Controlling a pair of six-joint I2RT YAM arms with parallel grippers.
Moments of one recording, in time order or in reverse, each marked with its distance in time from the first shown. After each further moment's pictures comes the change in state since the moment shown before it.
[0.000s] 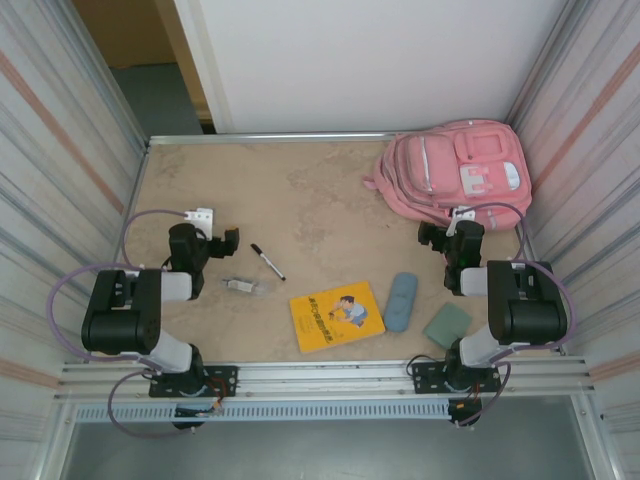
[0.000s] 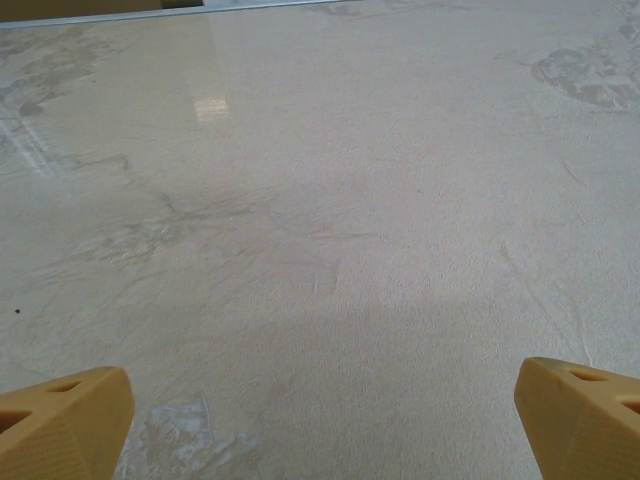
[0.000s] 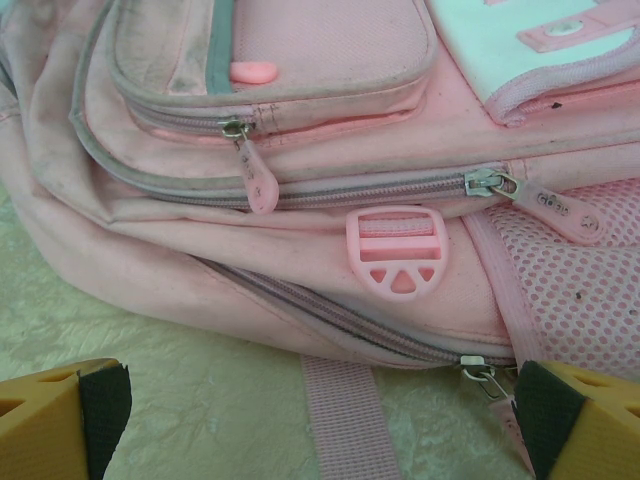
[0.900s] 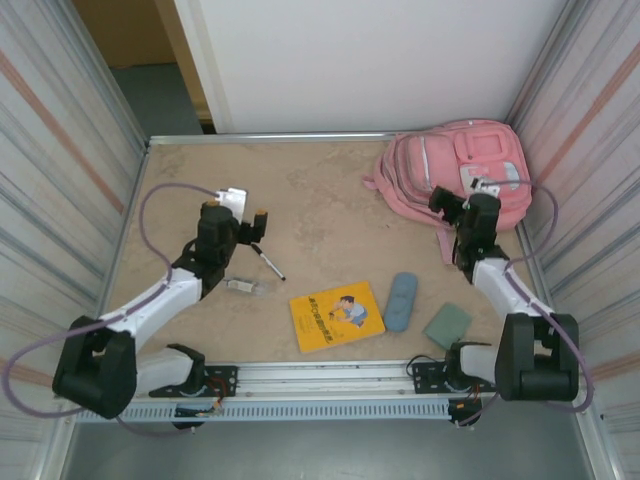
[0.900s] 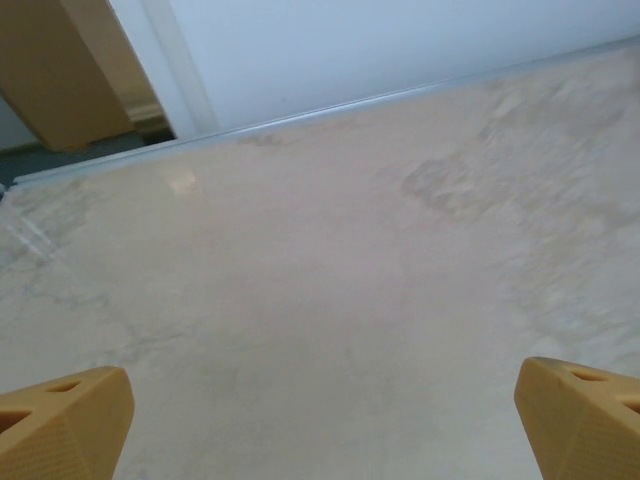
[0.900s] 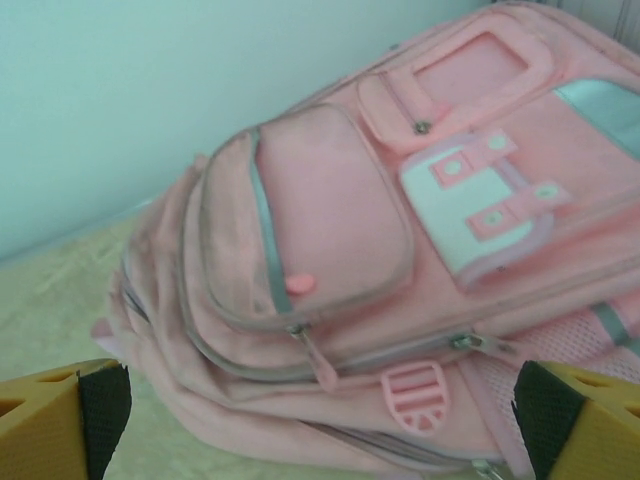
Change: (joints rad) left arm -0.391 -0.342 0.259 -0.554 -0.353 -0.074; right arm 0.029 -0.286 0.294 -0.503 0.047 0.244
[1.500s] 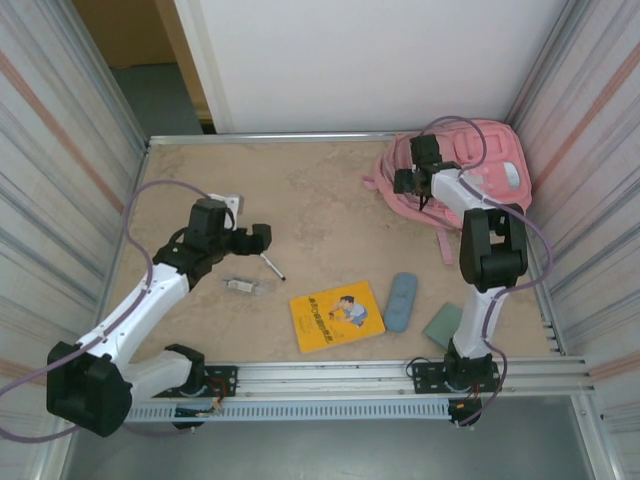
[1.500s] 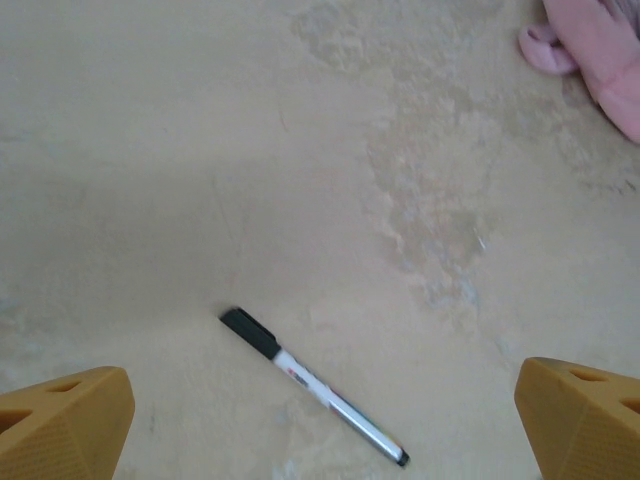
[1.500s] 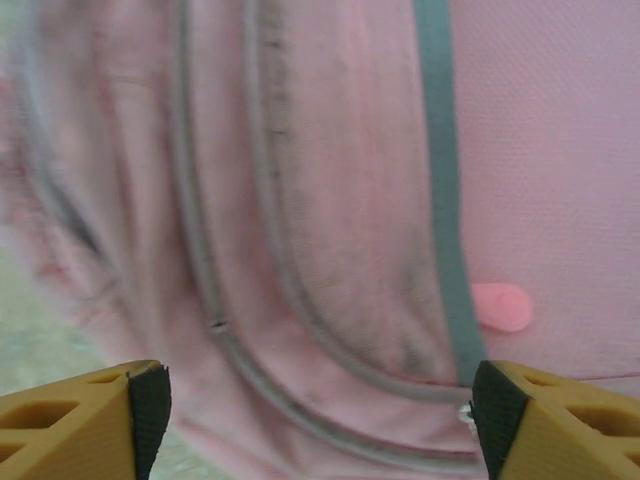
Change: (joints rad) left arm 0.011 -0.073 0.152 -0.546 0.291 -0.270; right arm 0.166 0.726 0.825 -0.690 0.113 -0.175
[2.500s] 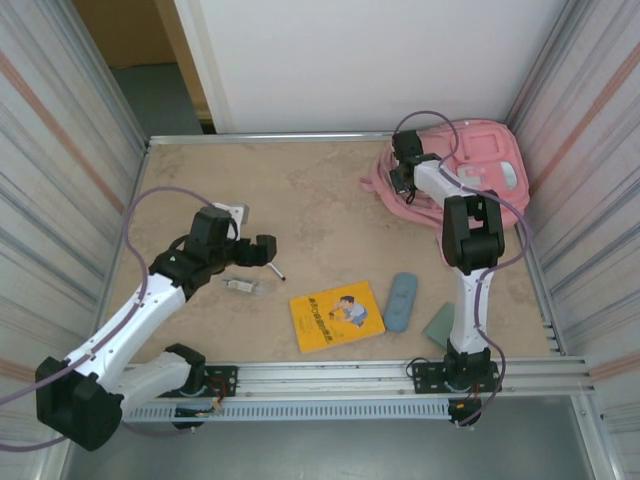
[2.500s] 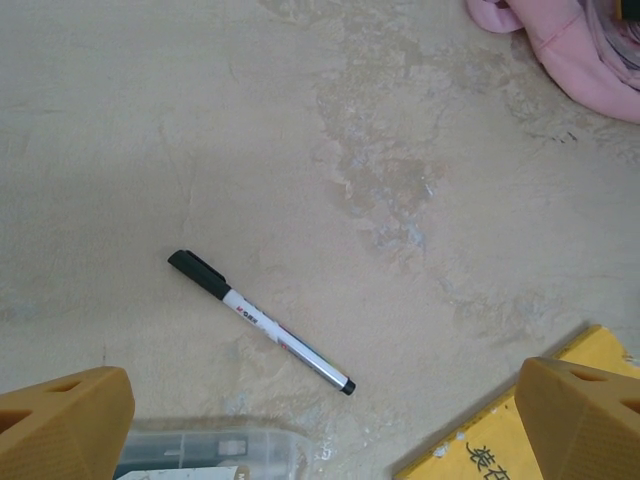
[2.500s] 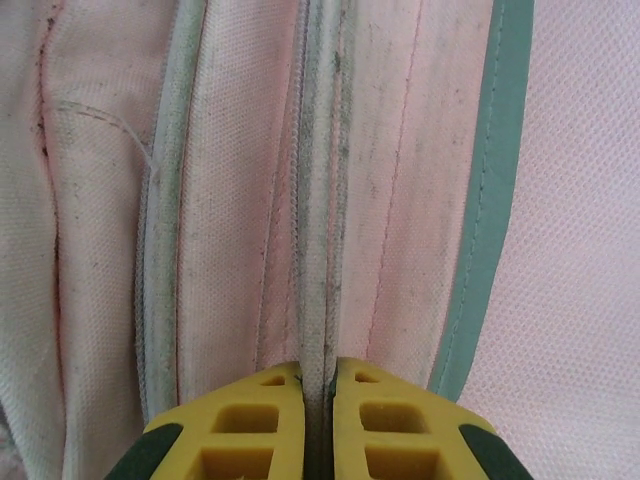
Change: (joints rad) left arm -0.070 -0.079 0.000 -0.106 0.019 -0.056; right arm 0.057 0.190 0.199 -0.047 0.121 -0.270
